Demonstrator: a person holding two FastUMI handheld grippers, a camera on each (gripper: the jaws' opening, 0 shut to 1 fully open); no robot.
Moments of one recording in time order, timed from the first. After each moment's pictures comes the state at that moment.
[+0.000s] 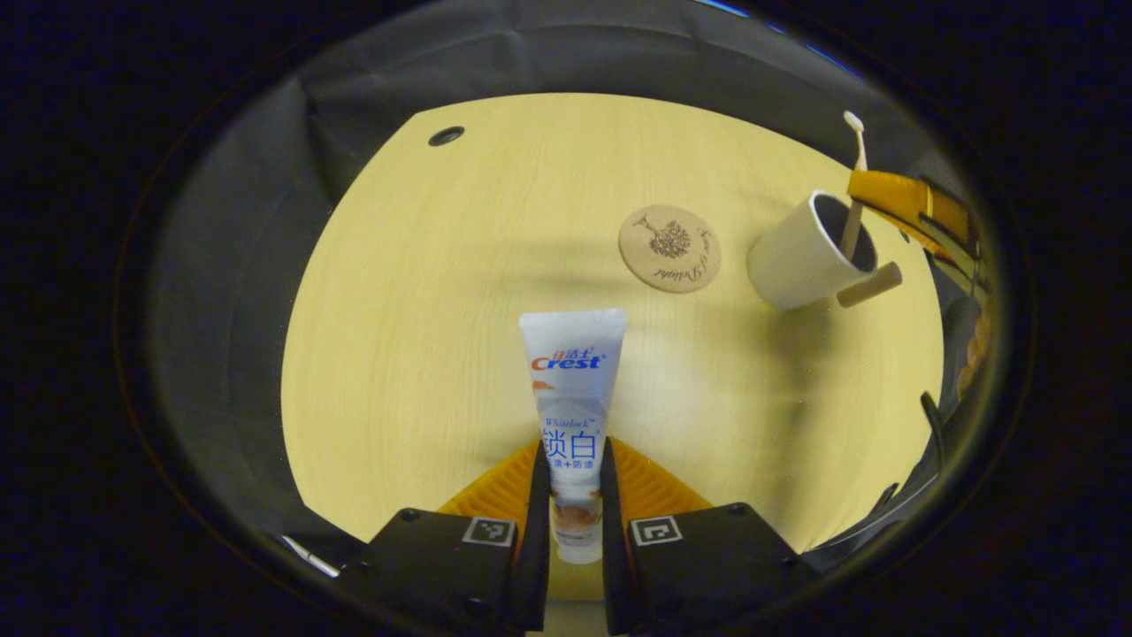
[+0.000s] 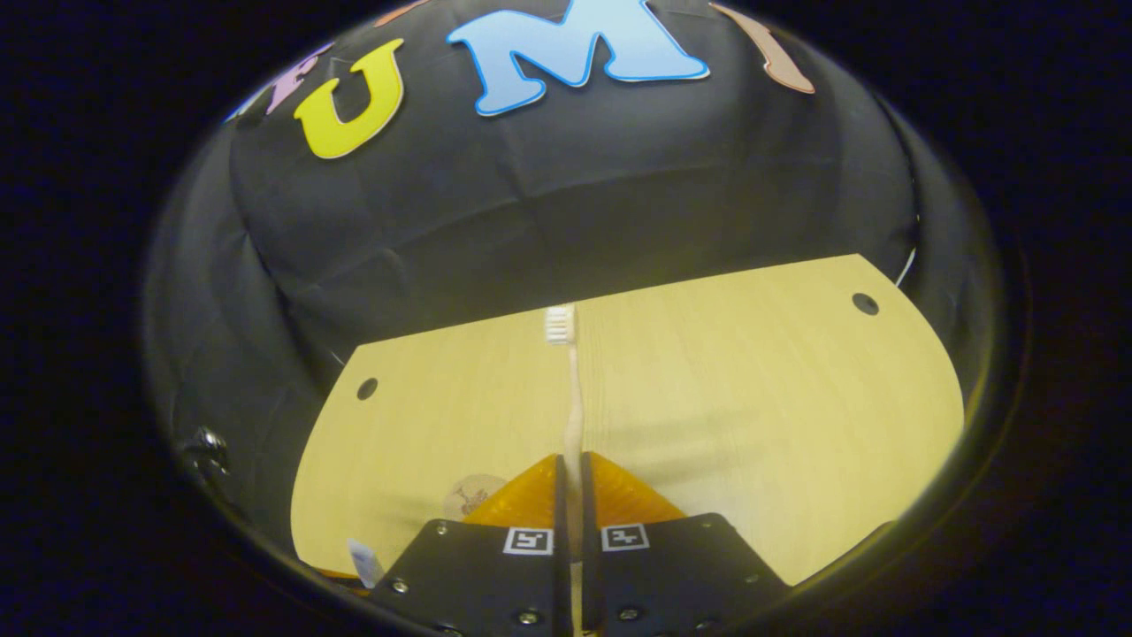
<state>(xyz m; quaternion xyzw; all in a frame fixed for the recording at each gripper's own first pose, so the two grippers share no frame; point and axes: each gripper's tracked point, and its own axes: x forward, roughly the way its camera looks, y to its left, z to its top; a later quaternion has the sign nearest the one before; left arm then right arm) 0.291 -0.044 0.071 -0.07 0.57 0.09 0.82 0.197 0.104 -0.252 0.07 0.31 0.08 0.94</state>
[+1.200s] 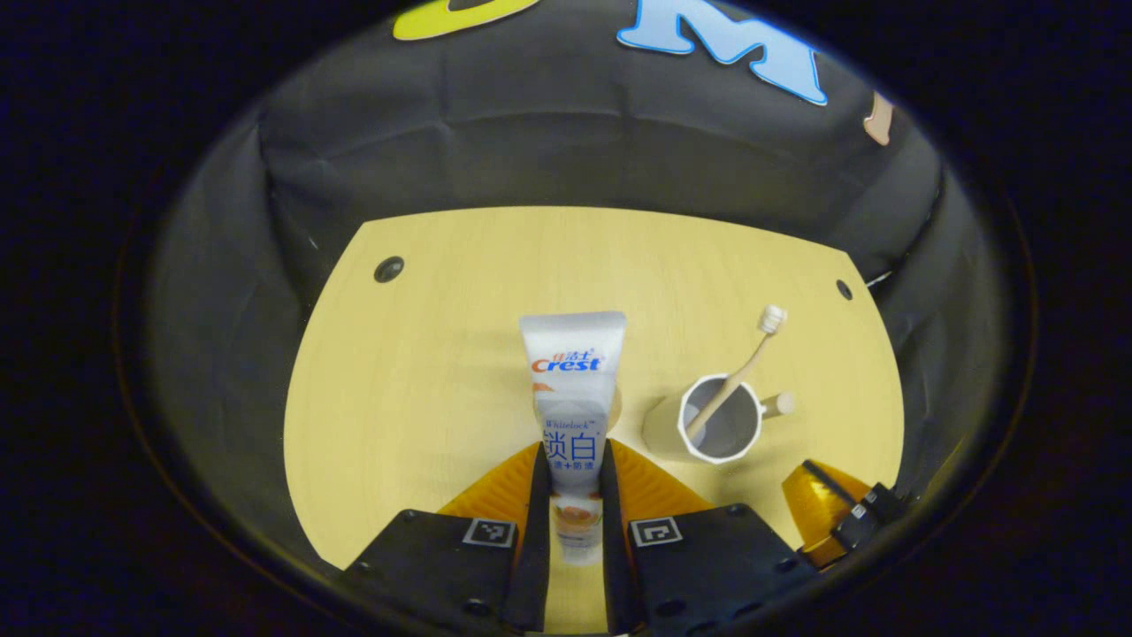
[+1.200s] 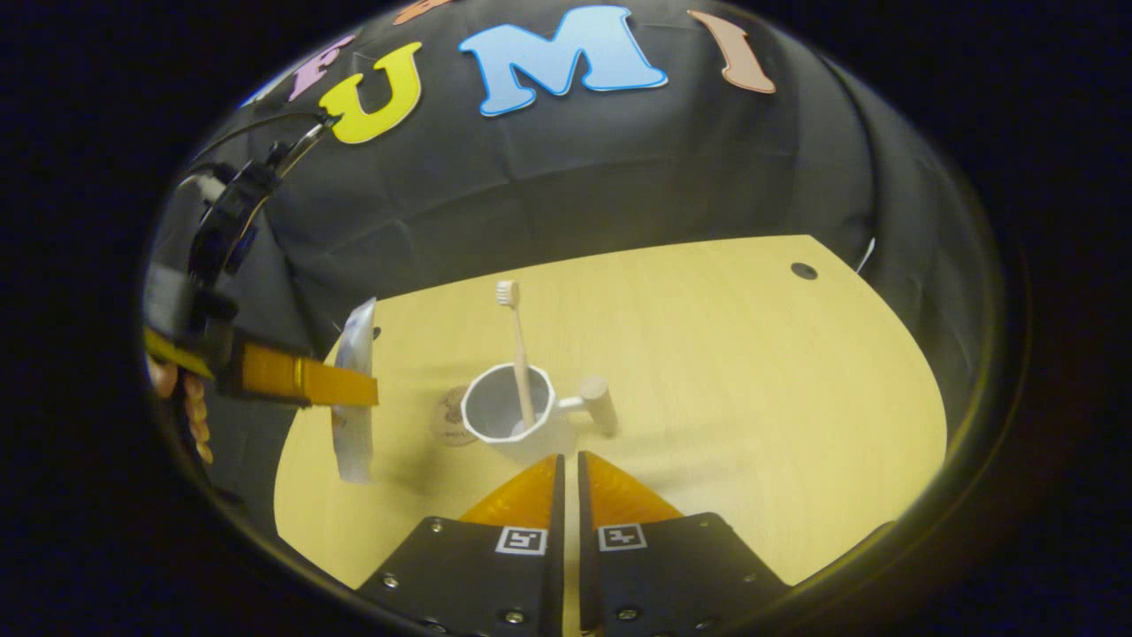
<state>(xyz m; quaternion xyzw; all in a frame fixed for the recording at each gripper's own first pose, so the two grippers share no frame) 0.422 -0.121 0.219 -0.06 0.46 0.01 0.89 0.073 0.053 -0.264 0.06 0.32 0.05 0.94</state>
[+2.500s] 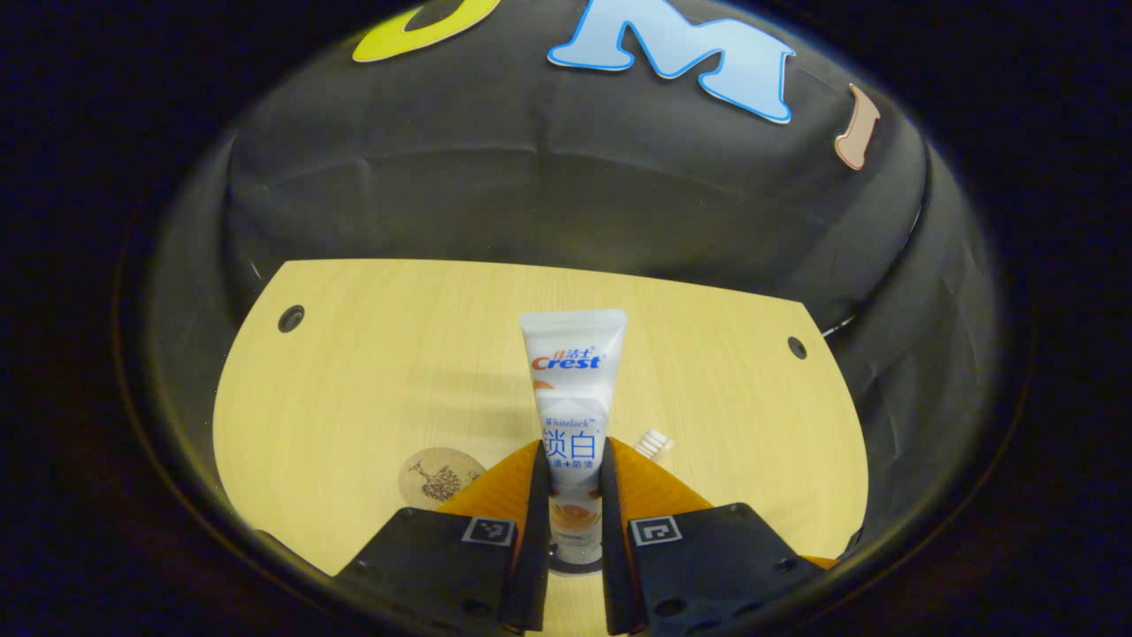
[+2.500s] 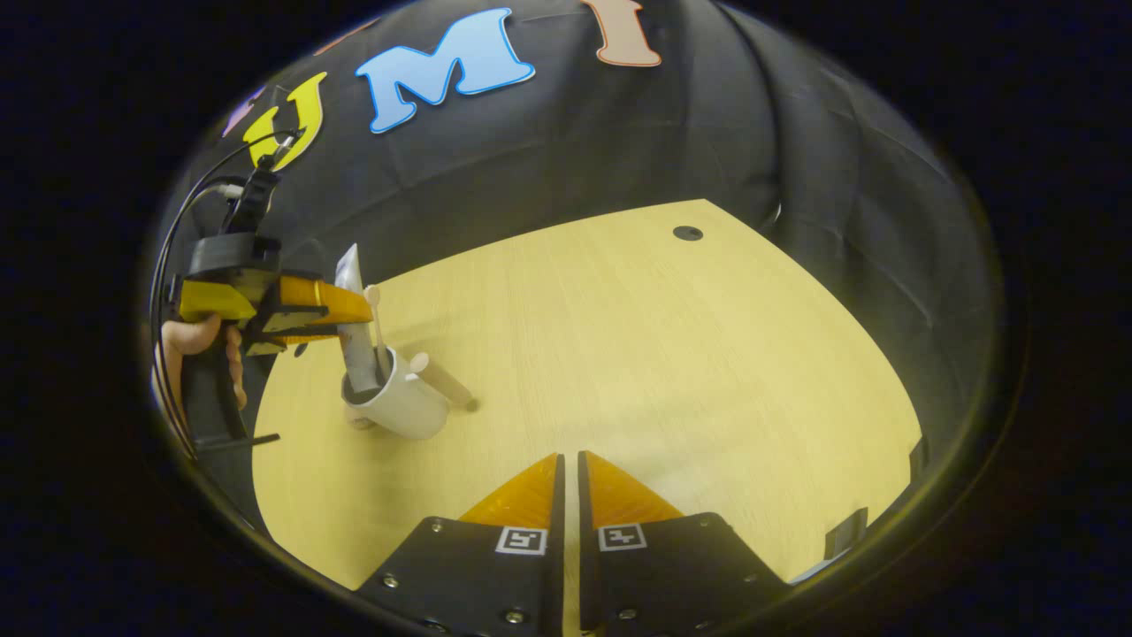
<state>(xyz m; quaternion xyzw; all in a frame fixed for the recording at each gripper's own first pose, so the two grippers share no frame) 0.513 -0.232 0.201 -0.10 0.37 -0.04 0.92 0.035 -0.065 -0.275 0.09 0.34 -0.04 0.93</state>
